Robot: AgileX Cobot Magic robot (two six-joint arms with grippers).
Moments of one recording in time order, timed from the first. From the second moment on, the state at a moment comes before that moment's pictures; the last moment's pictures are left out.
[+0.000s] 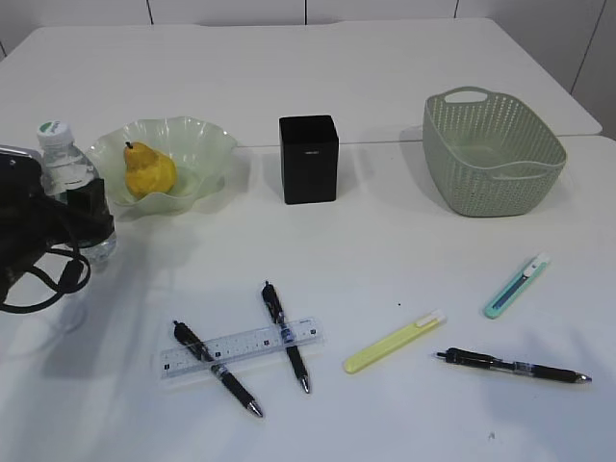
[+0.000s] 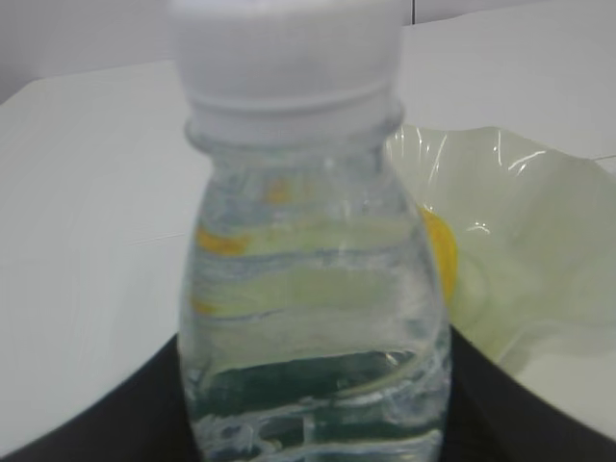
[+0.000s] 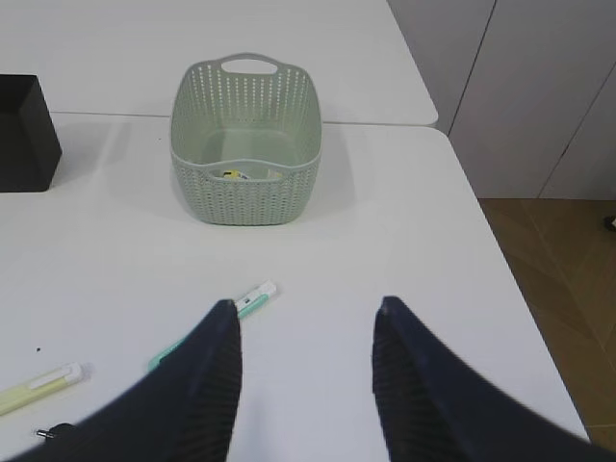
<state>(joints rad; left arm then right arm) -0.11 2.06 -0.68 -0.07 -1.16 0.10 -0.03 0.50 -0.52 -0.15 0.53 0.04</state>
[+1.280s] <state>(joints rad) -0.11 2.04 -0.65 -0.07 -1.14 0.08 -0.03 0.50 -0.52 -0.15 0.53 0.04</state>
